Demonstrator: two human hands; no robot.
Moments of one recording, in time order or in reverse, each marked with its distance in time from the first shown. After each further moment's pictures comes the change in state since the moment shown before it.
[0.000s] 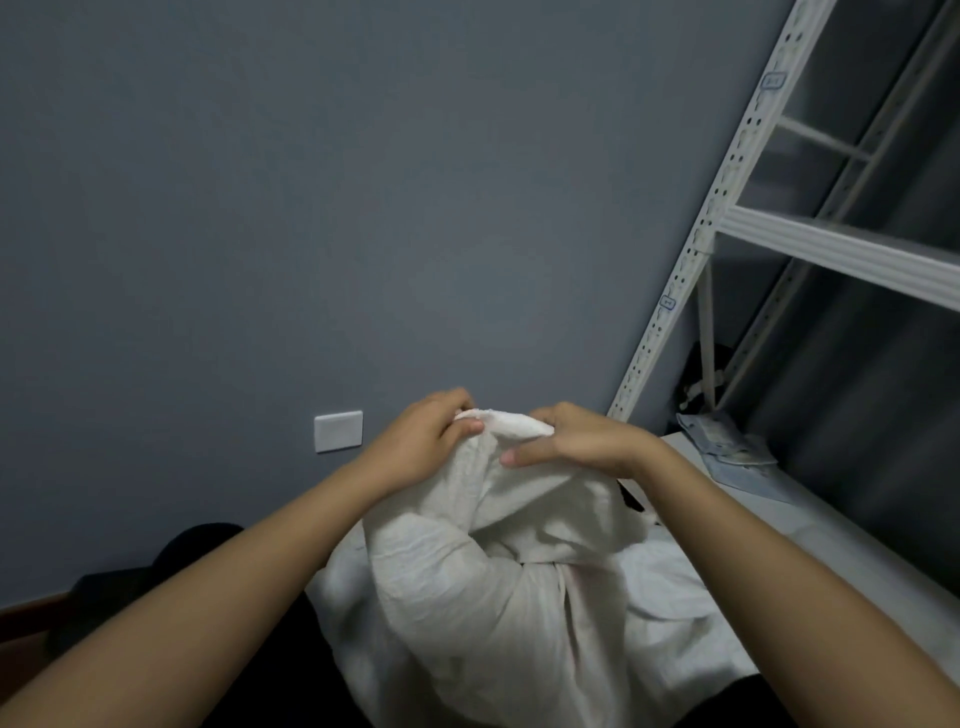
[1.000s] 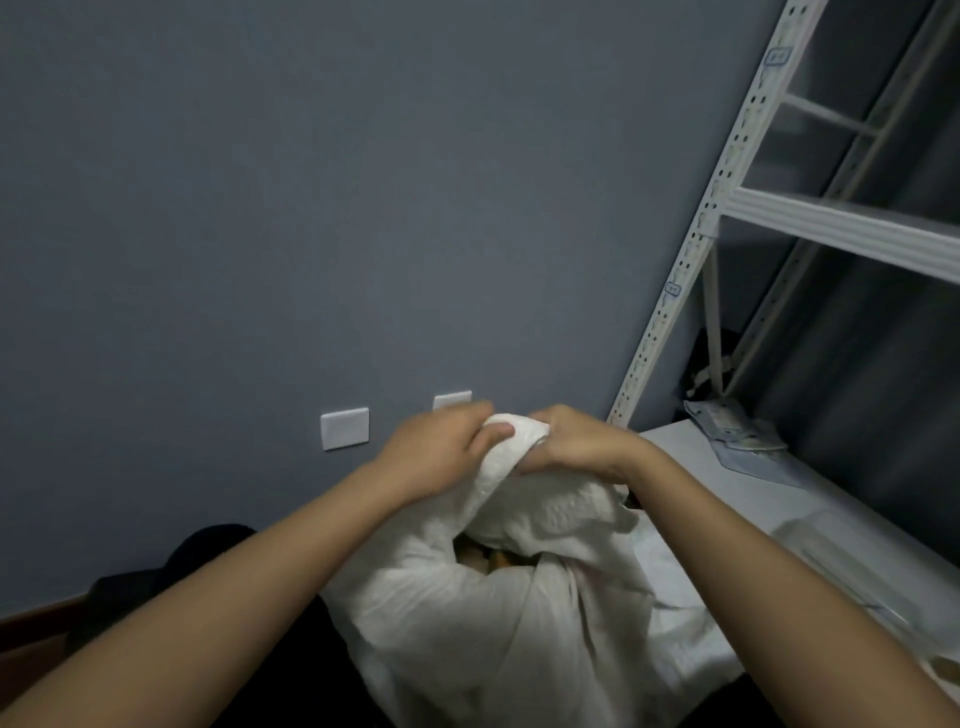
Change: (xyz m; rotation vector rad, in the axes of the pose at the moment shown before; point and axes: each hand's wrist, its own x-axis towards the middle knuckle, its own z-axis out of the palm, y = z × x) left_hand -0.007 0.019 0.002 0.178 -0.132 -0.004; right_hand 0.003 -0.002 0.018 0.013 0.035 -0.016
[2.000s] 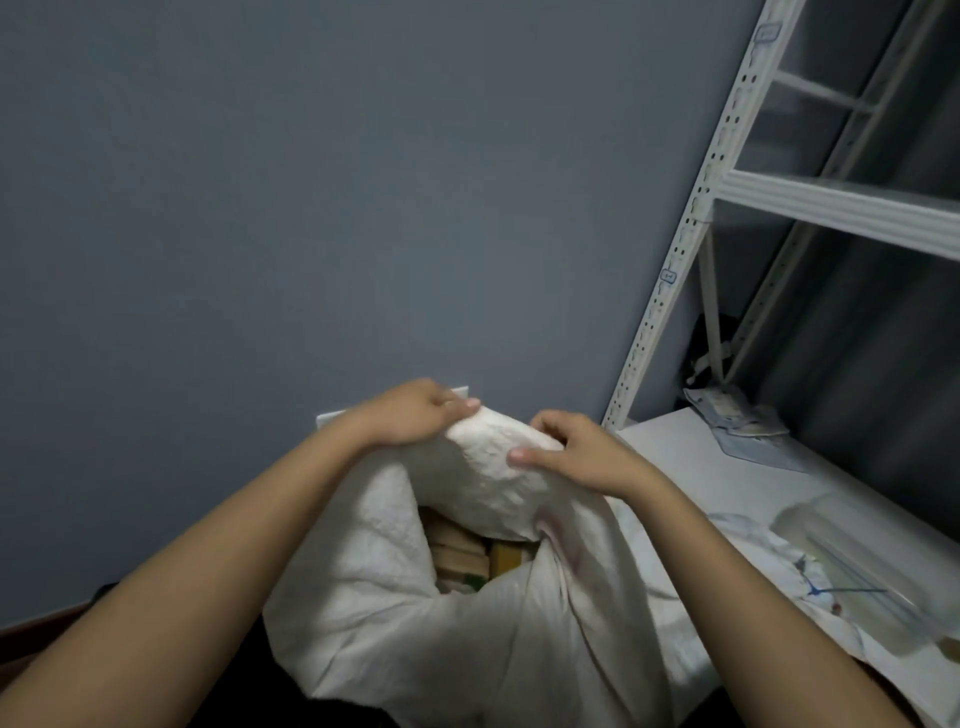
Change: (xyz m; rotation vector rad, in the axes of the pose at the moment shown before) left_hand 0.022 -0.015 -0.026 -0.078 -0.169 -0.138; right_hand -0.002 0.042 0.014 0.169 0.198 -0.042
